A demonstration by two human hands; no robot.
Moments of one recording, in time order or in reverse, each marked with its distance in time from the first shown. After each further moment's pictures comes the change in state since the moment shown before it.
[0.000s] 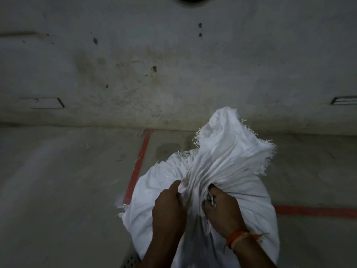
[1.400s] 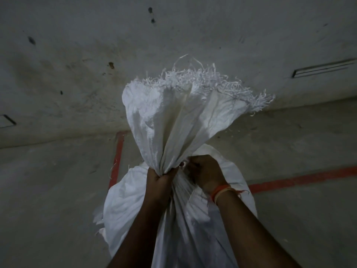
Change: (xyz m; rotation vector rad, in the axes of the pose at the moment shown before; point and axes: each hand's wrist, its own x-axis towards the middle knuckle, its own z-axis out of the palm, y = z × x) left_hand 0.073 0.040 0.058 -0.951 -0.157 0.004; right_hand 0.076 0.014 -0.043 0.230 0.050 -0.028
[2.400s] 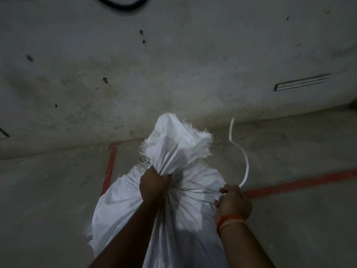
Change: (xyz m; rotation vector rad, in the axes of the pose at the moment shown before) left_hand 0.016 -0.003 0.036 0.821 0.160 -0.111; right_hand -0.055 0.062 -0.042 1.010 0.826 0.724
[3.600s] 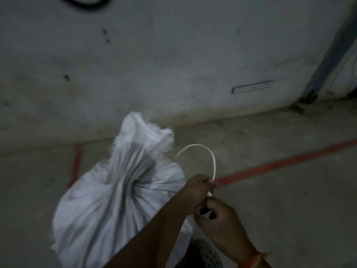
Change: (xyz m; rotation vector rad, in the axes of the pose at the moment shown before) left_hand -0.161 0.118 0.081 -0.331 -0.925 0.086; right_hand -0.066 -0.081 -0.159 -0.938 -0.648 -0.715
